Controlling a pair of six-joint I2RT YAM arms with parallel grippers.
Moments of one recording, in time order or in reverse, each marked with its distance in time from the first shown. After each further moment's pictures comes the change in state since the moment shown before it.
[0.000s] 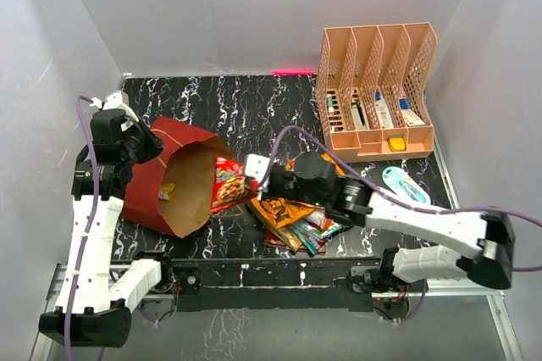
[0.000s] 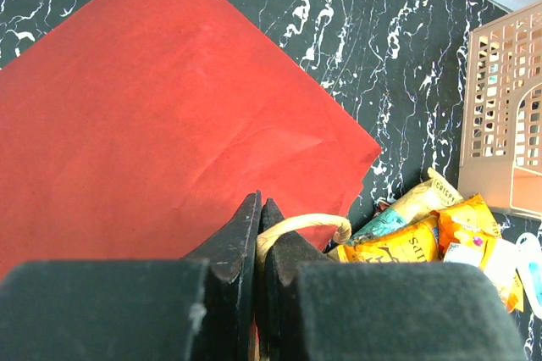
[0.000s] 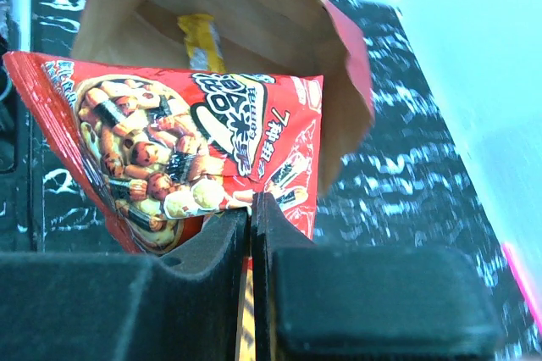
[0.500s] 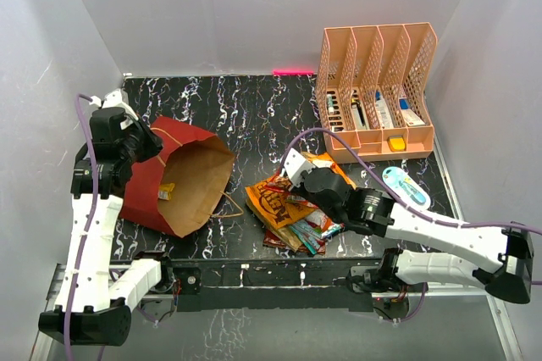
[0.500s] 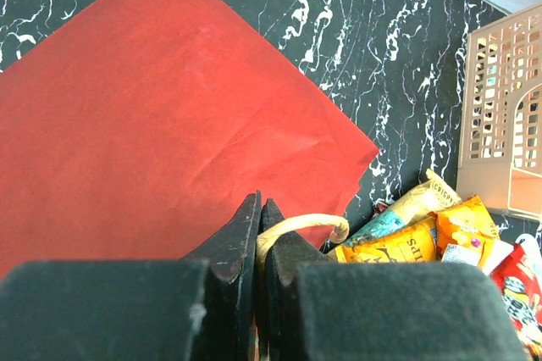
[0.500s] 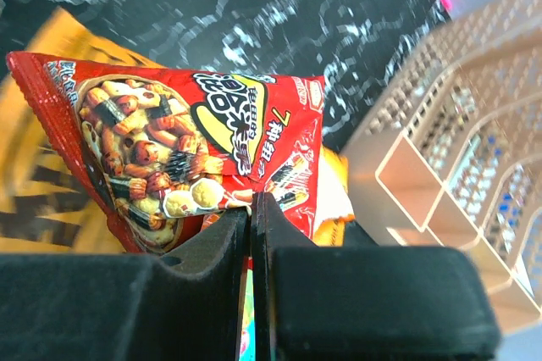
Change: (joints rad) left arm 0.000 0.008 0.012 -0.005 -0.001 0.000; right arm -0.010 -0.252 -0.126 -0.455 0.628 0.234
